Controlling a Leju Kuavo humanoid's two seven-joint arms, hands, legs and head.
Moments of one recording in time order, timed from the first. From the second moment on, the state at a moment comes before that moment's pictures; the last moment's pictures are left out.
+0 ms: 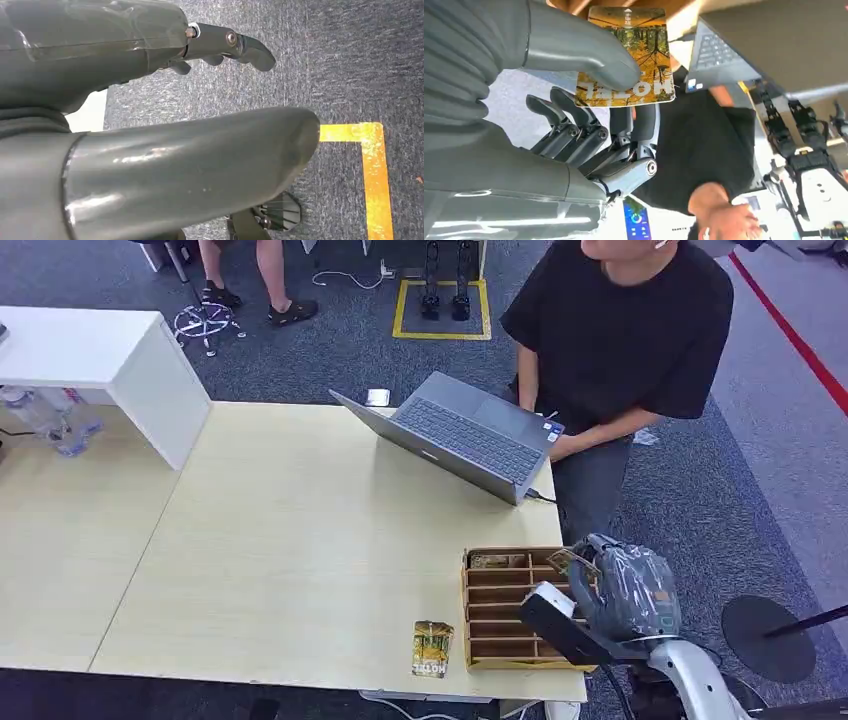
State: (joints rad) left arm -0.17 -0.20 1.47 -0.15 -1.43 0.58 -0.07; right arm -0.05 -0.55 0.60 -2.07 0.87 -0.29 0.48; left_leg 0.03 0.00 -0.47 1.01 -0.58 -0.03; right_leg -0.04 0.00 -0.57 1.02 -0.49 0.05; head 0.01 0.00
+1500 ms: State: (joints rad) left arm -0.17 -0.20 1.42 -0.15 -1.50 0.54 -0.08; right arm -0.13 -0.53 0.28 -1.78 0.77 -0.40 0.41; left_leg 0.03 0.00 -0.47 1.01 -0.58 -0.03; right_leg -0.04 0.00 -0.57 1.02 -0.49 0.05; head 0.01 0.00
